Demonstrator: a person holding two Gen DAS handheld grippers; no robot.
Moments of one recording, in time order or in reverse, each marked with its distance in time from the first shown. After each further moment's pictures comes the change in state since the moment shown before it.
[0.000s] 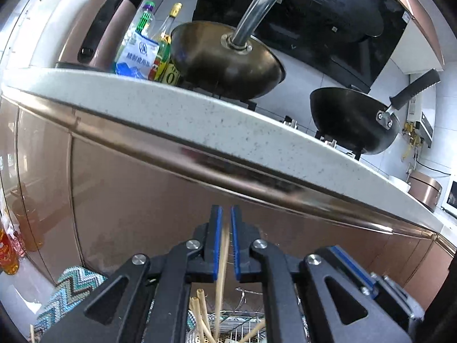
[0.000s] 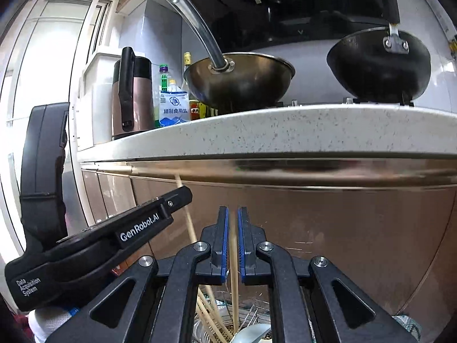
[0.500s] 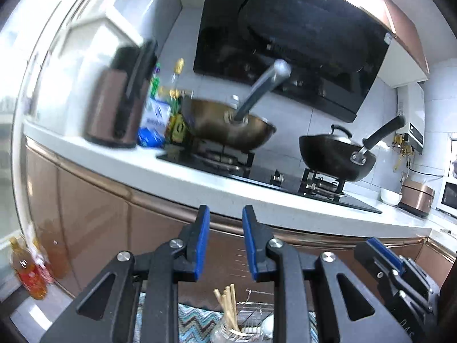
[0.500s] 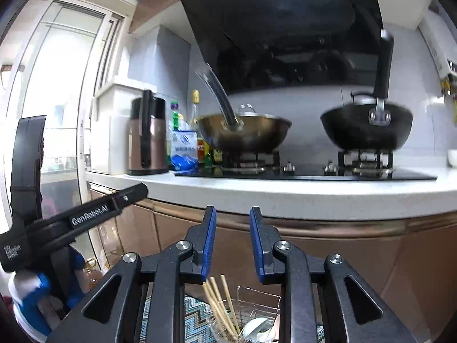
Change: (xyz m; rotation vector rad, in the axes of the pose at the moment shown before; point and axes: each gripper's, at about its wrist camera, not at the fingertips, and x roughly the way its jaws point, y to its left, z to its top) left arm -0.155 0.005 0.076 0.079 -0.113 0.030; right arm -0.110 0.047 0.067 -0.057 -0.105 -0.050
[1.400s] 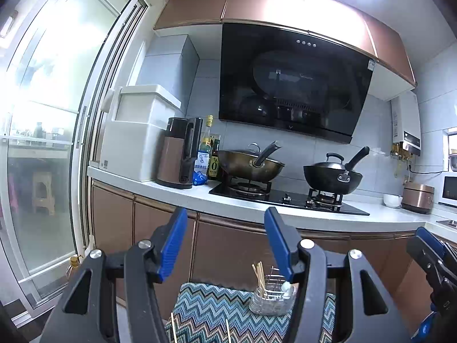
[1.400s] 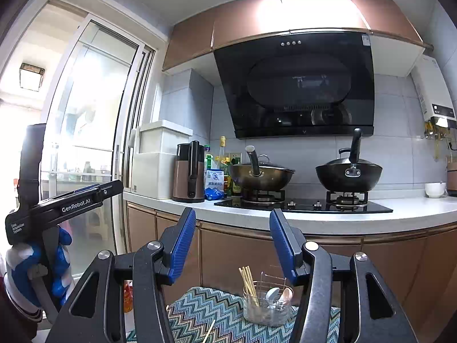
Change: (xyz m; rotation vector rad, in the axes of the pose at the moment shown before) left arm -0.254 0.021 0.023 0.071 -0.118 0.119; right arm -0.236 0.082 0.029 -0.053 -0.135 0.005
